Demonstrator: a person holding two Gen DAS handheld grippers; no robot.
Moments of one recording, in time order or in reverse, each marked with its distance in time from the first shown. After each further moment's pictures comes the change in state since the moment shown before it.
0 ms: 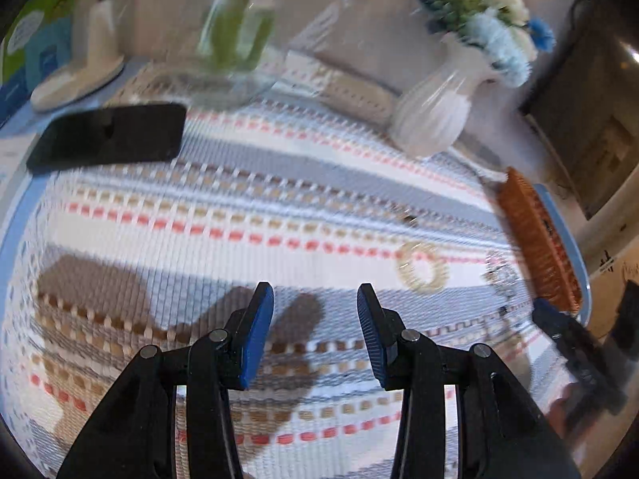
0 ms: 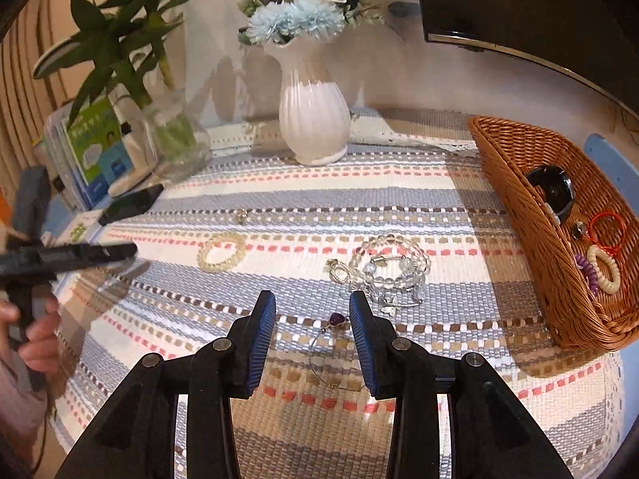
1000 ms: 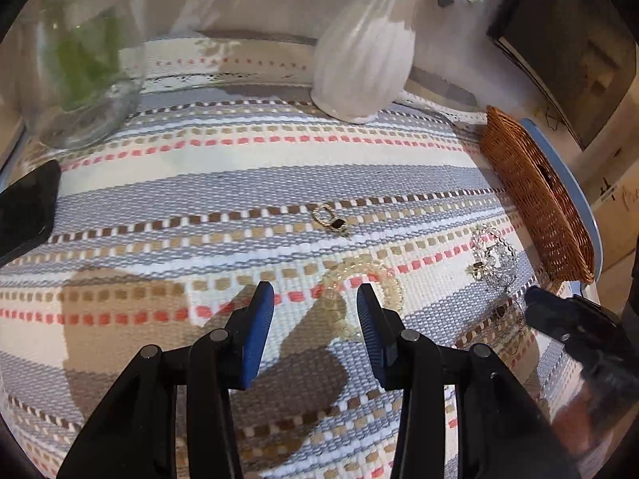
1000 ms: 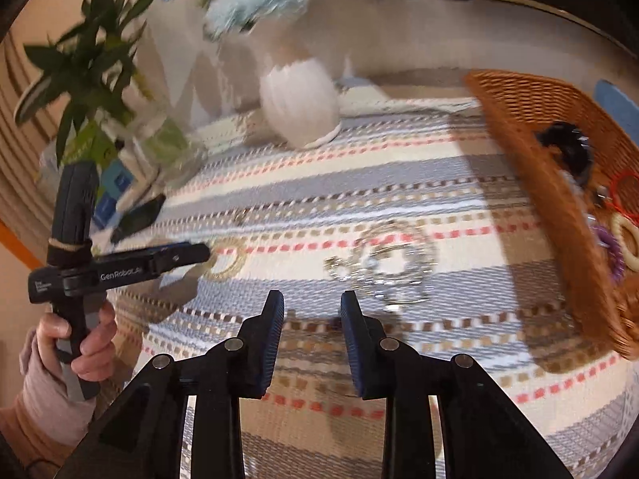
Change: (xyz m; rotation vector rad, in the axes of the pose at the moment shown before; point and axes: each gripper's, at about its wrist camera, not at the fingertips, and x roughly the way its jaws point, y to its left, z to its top) left arm 0.057 -0.072 0.031 0.240 0.131 -0.021; right arm 0.025 -0.013 0.019 0.124 0.145 0.082
